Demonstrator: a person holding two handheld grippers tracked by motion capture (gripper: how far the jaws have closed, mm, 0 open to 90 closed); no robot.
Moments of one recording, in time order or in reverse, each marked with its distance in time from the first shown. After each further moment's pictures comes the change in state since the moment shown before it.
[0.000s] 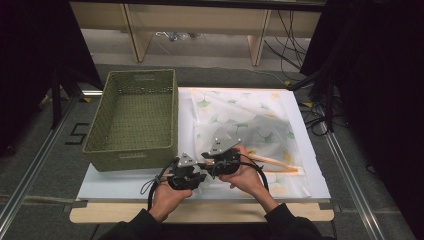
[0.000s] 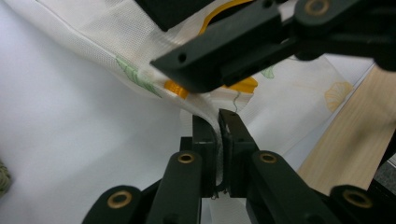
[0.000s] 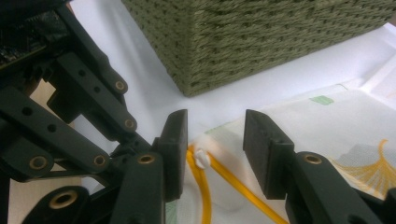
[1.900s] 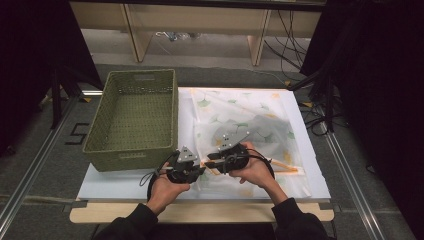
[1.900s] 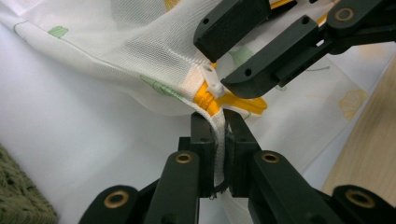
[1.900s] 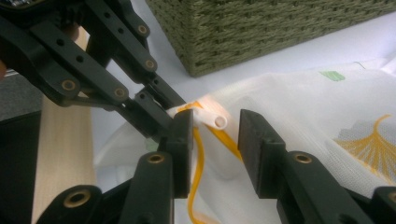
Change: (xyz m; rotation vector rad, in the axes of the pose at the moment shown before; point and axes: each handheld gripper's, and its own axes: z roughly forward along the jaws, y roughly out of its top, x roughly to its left) left arm 0.011 0.013 0.000 -0.021 0.014 0.107; right arm -0.026 -0.011 -0.011 0.030 0.122 0.020
